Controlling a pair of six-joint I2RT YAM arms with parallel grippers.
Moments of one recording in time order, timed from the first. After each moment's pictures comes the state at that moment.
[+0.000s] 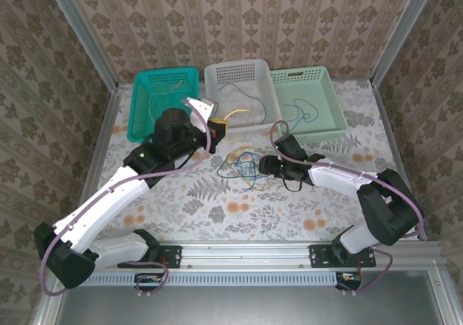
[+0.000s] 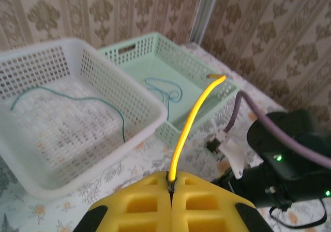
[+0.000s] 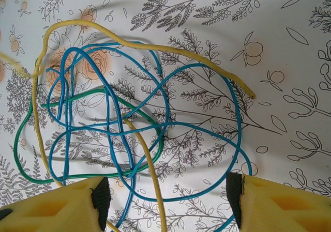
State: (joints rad) left arm -0.74 1.10 1.09 -0.28 0.12 -0.19; right arm 0.53 1.49 0.76 -0.22 -0.06 0.71
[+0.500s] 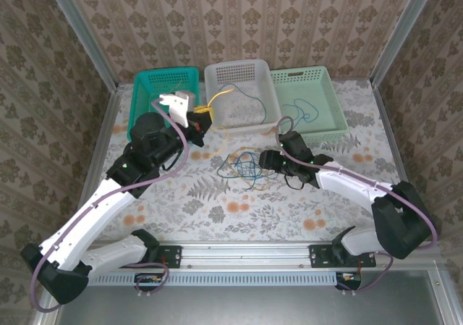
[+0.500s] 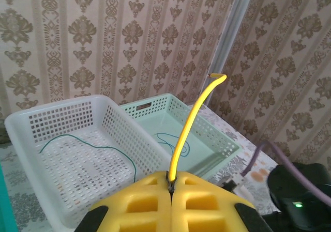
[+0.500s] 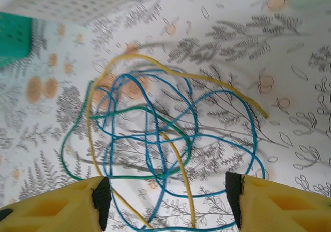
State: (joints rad) left arm -0.70 0.98 1.07 -0.17 0.05 -0.25; right arm 0.54 1.36 0.76 -0.21 -0.05 0.71
